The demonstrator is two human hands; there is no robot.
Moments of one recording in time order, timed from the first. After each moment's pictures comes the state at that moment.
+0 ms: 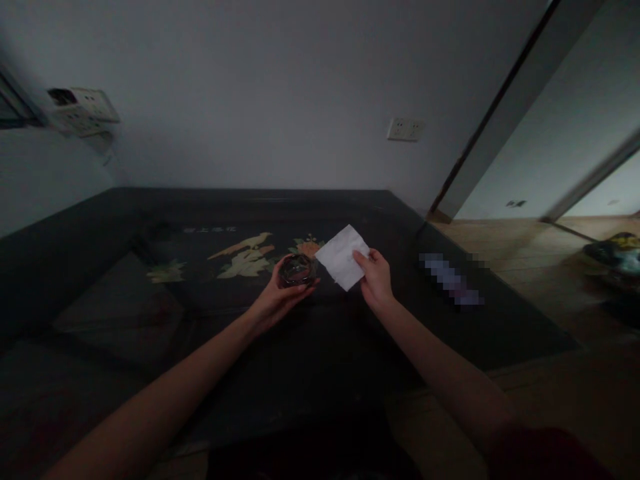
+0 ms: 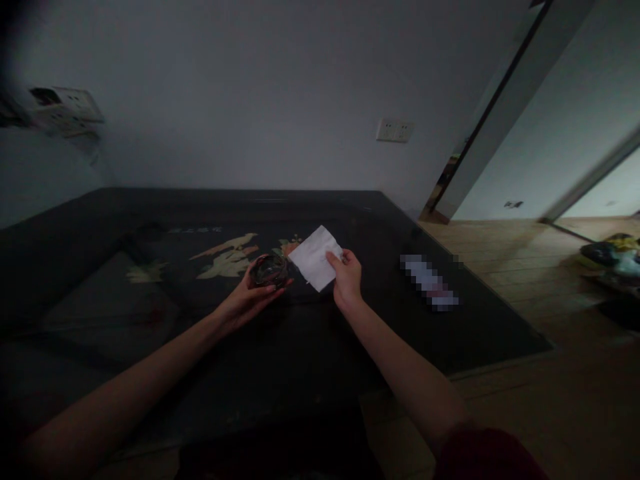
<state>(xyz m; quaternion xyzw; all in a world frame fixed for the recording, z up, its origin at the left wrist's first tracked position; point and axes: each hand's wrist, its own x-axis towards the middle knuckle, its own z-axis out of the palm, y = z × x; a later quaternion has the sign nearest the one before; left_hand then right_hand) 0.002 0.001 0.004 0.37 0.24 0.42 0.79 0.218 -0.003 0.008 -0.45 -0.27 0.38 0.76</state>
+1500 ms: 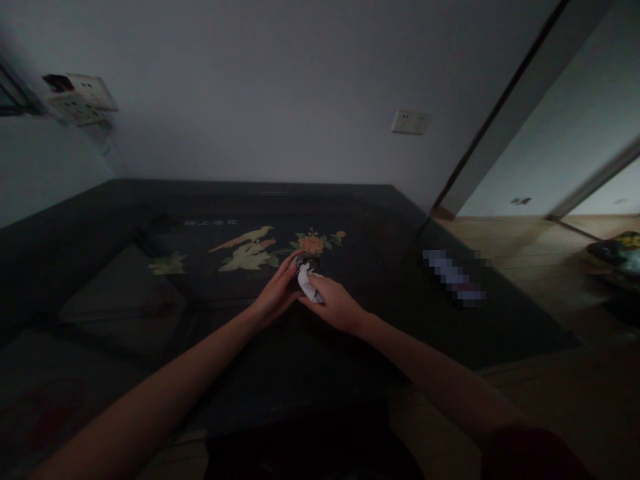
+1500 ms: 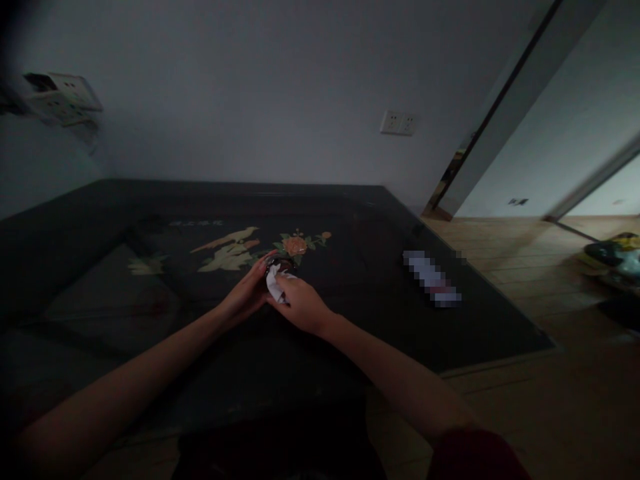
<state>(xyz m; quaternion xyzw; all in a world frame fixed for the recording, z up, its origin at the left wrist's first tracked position) 0.007 0.006 -0.006 0.40 0.24 0.44 0.77 0.157 -0.048 0.014 -0.47 -0.82 0.14 0.30</state>
